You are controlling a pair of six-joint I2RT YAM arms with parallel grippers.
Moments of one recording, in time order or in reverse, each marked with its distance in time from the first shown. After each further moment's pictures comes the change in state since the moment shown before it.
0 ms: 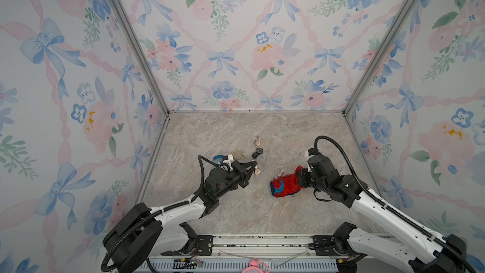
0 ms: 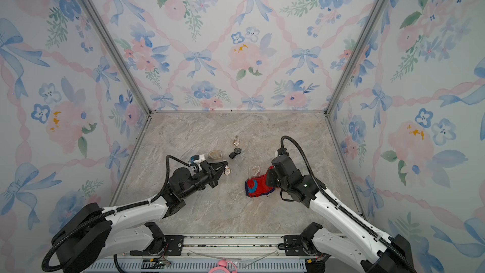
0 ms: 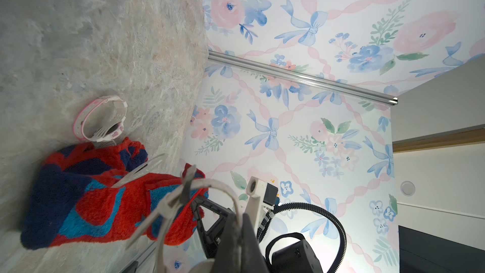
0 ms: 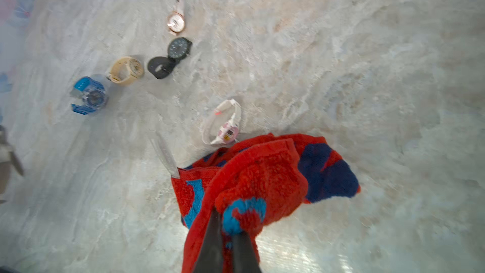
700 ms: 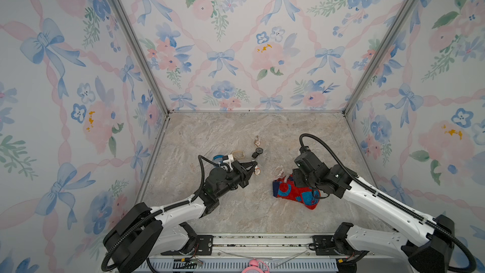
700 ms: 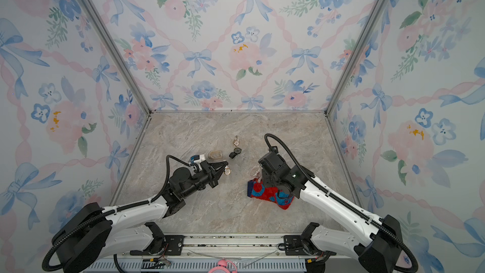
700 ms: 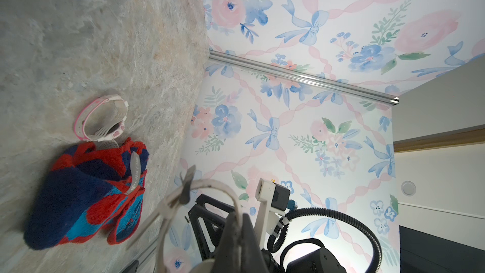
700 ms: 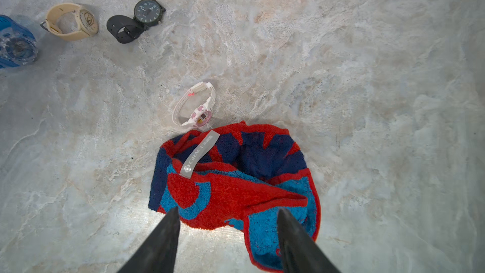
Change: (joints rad) left arm 0.000 0.002 0.000 0.000 0.003 0.000; right arm 0.153 0.177 0.225 -0.212 0.174 -0.081
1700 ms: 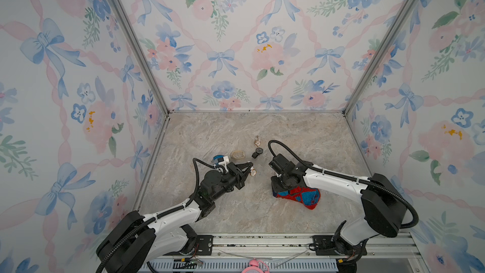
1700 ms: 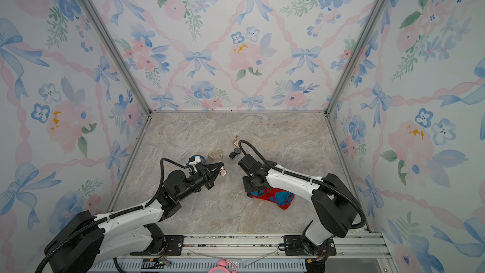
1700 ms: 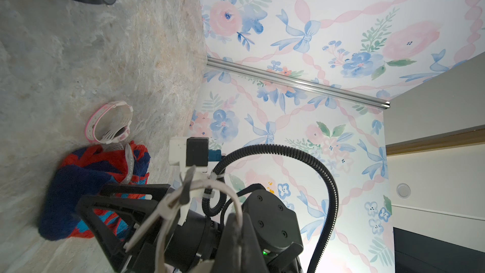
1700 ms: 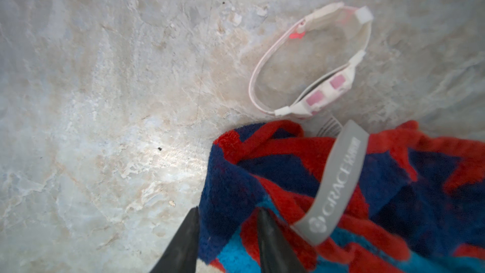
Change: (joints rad) left arm 0.028 -0.087 -0.053 -0.023 -0.003 0.000; right arm 0.019 0.429 -0.011 0.239 -0.267 -0.004
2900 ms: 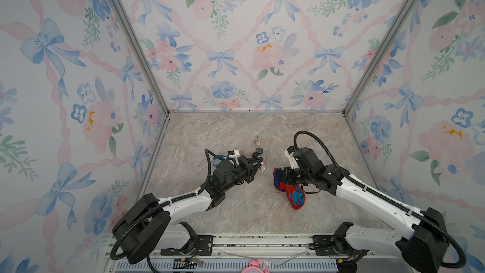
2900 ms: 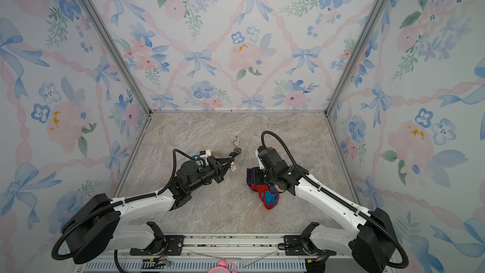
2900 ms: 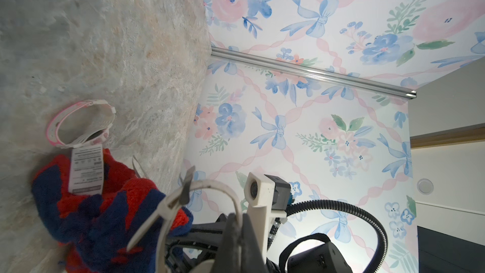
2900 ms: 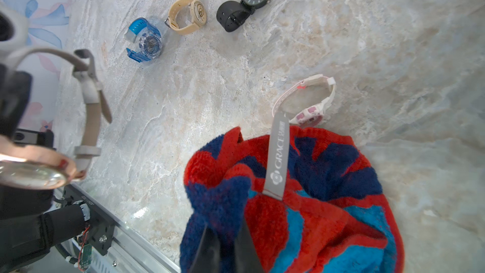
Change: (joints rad) left arm -0.059 0.224 0.194 -0.018 0.007 0.038; right arm -0.085 -0.412 -0.084 0.070 -0.179 0.082
